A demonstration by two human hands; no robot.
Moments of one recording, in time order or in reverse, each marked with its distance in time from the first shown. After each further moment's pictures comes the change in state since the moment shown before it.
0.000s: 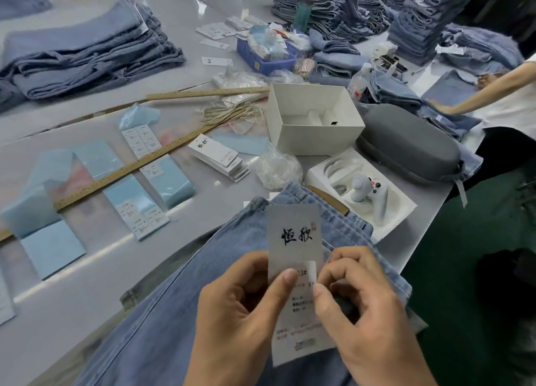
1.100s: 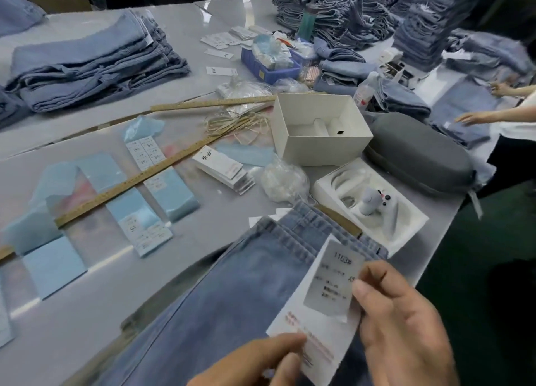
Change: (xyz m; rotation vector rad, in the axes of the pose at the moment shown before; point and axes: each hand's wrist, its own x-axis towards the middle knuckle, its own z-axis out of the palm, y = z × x) left_hand -0.014 -0.029 -0.018 0.344 -0.073 -0.287; right_hand 0.026 -0.011 0.002 0.778 0.053 0.379
